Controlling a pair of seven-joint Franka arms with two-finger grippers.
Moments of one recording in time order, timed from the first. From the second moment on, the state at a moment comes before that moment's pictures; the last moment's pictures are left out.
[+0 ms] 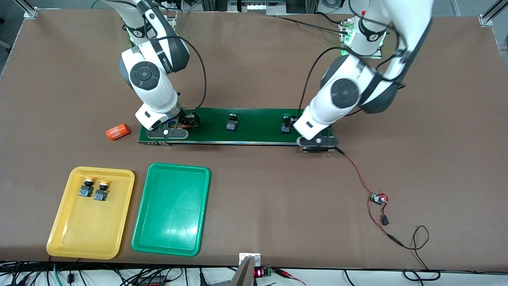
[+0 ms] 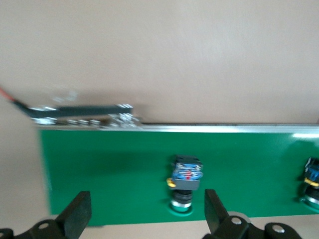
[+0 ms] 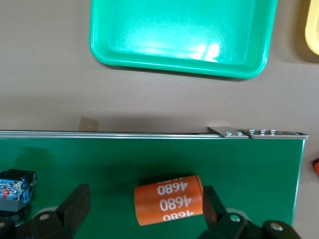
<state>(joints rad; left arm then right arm) -0.08 0.35 -0.44 -1.78 -0.02 2.05 -0.57 0.31 0.26 0.18 -1.99 -0.10 2.21 0.53</state>
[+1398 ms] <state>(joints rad) 0.13 0.17 -0.19 -1.50 0.04 1.58 0.01 0.34 0.34 0.24 -2.01 -0.01 2.25 0.59</state>
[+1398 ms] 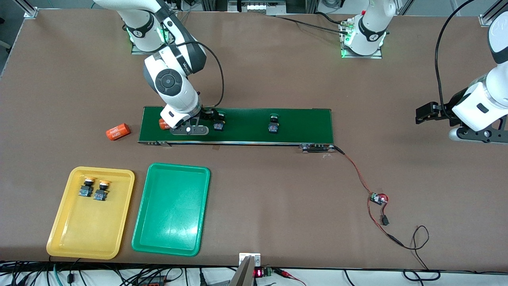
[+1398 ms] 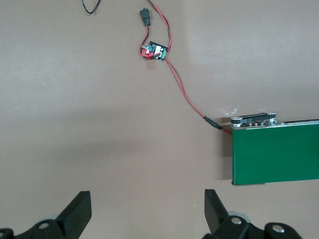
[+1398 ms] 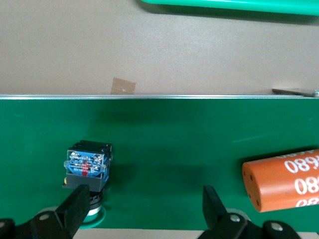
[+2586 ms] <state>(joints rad) 0.23 0.18 -0.19 -1.48 -0.03 1.56 0.01 0.33 0.40 0.24 -2.01 0.01 2.30 0.63</state>
